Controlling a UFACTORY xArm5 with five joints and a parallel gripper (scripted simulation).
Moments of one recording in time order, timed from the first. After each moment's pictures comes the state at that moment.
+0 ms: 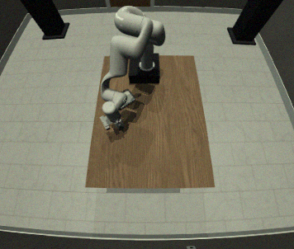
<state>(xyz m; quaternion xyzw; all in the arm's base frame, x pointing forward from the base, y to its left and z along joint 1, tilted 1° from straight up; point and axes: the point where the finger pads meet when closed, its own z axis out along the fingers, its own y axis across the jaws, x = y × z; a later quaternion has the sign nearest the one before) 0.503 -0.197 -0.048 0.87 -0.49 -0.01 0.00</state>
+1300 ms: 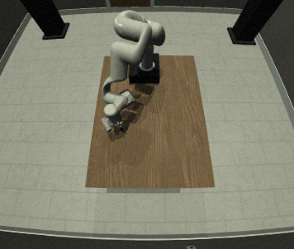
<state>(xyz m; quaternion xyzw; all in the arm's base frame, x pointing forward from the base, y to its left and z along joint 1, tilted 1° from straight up) 0.502 -0.196 -0.076 0.87 -0.49 -0.01 0.00</state>
